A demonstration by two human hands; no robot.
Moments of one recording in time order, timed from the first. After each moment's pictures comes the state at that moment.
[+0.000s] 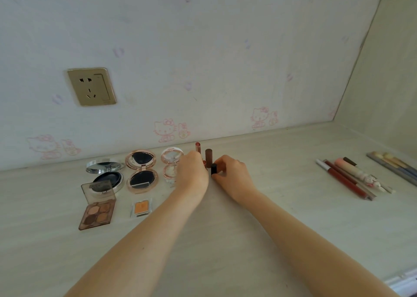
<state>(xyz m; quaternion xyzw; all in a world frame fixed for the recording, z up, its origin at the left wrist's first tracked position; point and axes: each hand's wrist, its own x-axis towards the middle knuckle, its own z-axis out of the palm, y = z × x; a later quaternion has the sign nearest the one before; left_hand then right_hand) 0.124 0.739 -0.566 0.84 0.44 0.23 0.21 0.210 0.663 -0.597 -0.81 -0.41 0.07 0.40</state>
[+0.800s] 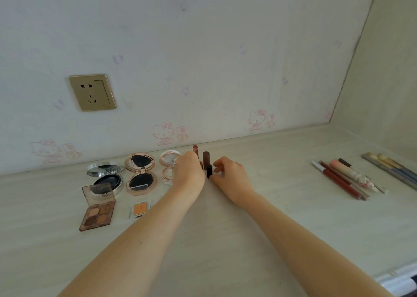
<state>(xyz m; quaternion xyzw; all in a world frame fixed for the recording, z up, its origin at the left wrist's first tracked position) 0.124 0.742 -0.561 0.85 0.44 0.22 0.20 0.212 0.658 -0.597 -0.82 -0.42 0.06 0.39</state>
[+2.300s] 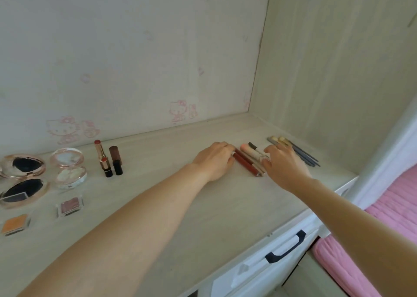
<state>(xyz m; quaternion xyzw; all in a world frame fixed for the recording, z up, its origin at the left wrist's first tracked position) 0.293 0.586 -0.575 0.99 0.01 0.10 0.13 0.360 0.395 -0.566 -0.95 -0.28 -0.11 0.09</state>
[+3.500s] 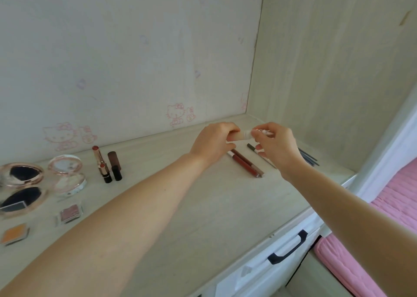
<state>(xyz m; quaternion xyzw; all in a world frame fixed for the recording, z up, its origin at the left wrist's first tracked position) 0.294 0.589 -0.536 0.93 -0.03 0.27 0.23 0.331 0.426 -0.516 -0.80 -0.16 -0.02 0.58</state>
